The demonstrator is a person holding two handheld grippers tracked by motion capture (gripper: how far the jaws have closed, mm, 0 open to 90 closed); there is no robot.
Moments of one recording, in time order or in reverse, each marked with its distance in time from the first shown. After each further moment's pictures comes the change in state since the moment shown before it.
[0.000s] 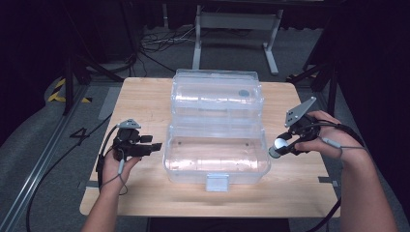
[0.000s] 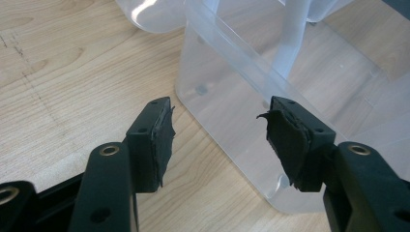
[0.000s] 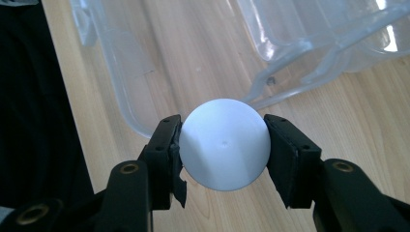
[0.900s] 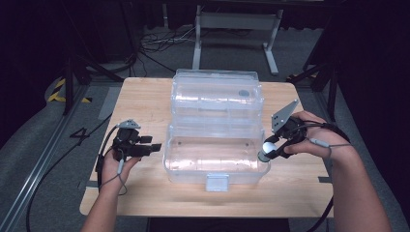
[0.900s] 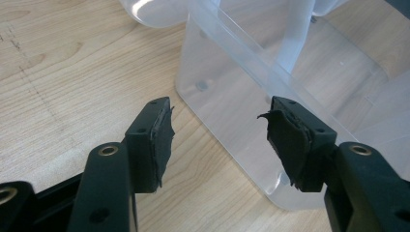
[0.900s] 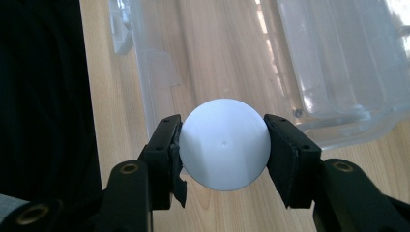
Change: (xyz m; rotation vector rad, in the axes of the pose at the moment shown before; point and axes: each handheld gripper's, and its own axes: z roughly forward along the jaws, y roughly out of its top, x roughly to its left) left arm 0.002 -0.001 0.001 0.010 -0.005 -0.009; right arm 0.011 0.026 0.016 0.011 0.073 -0.128
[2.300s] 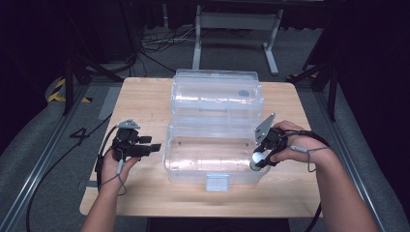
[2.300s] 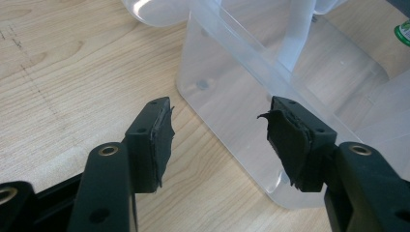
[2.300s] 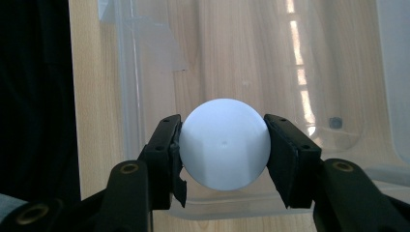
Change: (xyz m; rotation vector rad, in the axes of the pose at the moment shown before) left arm 0.001 0.000 -0.001 0.002 0.001 0.000; right arm -0.003 0.003 0.056 0.098 0.063 -0.072
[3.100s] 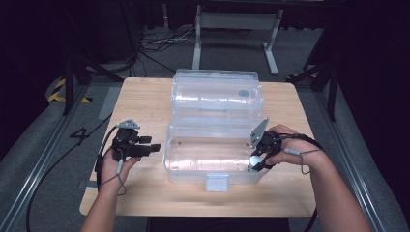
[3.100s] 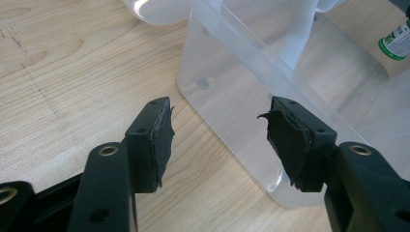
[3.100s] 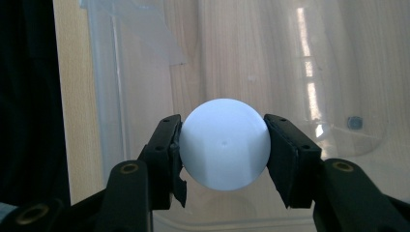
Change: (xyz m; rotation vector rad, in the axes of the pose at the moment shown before) left arm 0.001 0.000 0.000 0.004 -0.002 -0.004; right arm -0.003 0.000 0.022 0.038 0.011 0.010
